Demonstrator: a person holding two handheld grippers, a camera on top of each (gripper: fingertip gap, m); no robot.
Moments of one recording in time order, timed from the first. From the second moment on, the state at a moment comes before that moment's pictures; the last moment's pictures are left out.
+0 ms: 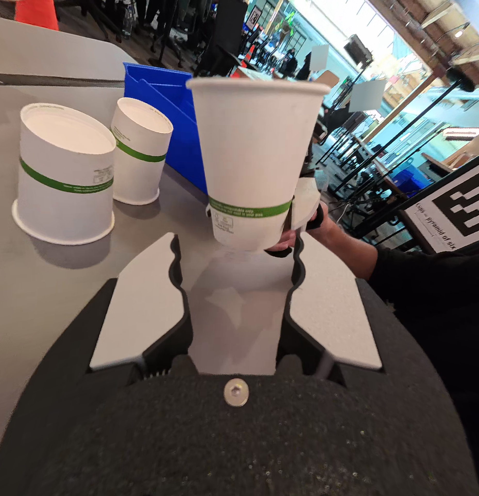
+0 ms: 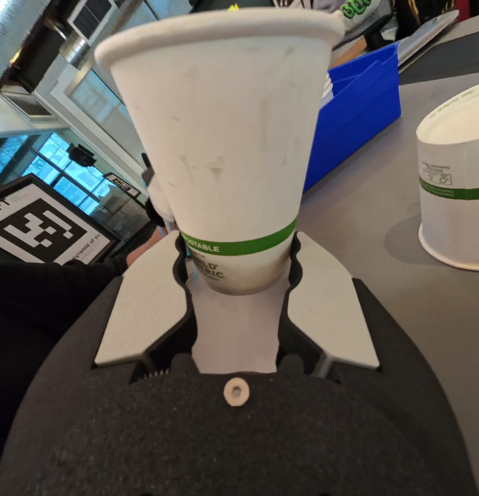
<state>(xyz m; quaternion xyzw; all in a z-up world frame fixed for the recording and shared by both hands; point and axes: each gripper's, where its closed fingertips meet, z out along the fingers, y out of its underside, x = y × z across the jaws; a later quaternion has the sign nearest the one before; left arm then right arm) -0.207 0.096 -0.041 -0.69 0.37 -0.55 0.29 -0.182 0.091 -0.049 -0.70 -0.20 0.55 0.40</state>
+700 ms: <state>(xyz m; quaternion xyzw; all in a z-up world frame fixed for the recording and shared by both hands) -0.204 0.094 -0.048 -0.68 0.35 -0.57 0.30 -0.185 0.090 -0.061 -0.72 -0.22 0.52 0.40</state>
